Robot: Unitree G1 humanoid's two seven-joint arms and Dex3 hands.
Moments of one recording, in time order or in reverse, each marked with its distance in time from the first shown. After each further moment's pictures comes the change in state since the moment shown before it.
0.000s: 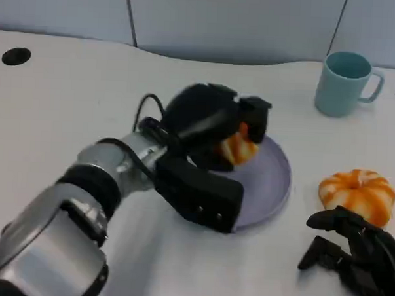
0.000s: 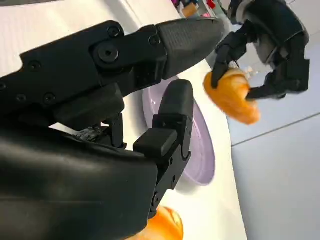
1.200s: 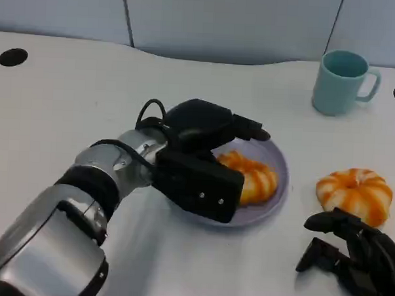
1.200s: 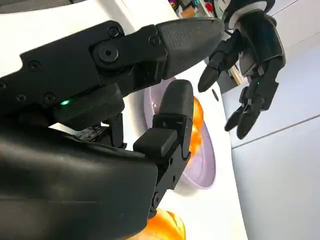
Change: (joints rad) left arm 0.002 0.010 0.062 0.006 -0.078 0.055 -0.304; right arm 0.013 0.003 0.005 -0.016 0.004 0.007 0.004
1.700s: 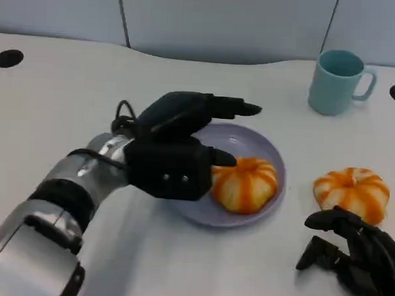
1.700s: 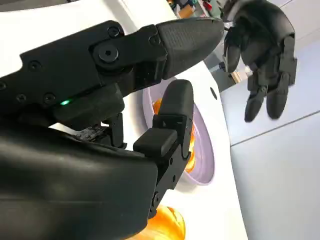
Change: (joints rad) left arm 0.104 0.077 0.191 -0.077 -0.235 -0.143 -0.125; right arm -0.018 -0.002 -0.007 0.023 0.001 0.001 0.010
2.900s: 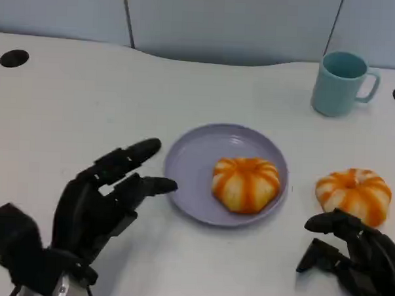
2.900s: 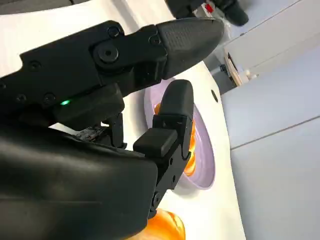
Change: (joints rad) left arm 0.859 -0.180 0.470 -0.962 -0.932 0.519 -0.410; right arm 0.013 0.003 0.002 0.004 -0.004 -0.025 0.003
